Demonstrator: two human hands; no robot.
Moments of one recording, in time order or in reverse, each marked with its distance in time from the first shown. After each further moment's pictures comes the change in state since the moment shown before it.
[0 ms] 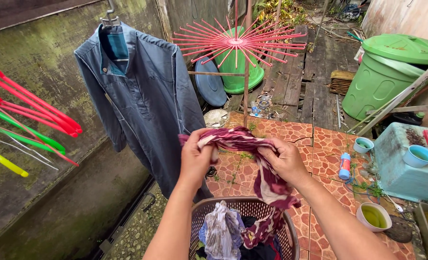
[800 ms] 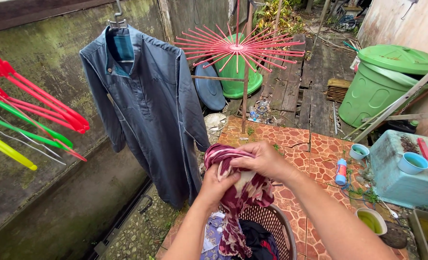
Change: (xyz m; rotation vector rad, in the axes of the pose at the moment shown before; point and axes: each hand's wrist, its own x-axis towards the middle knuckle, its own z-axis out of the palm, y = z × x) left_hand -0.064 -0.034 0.025 -0.466 -0.323 -0.496; right_hand 0.029 -0.061 0.028 0.283 -0.406 0.287
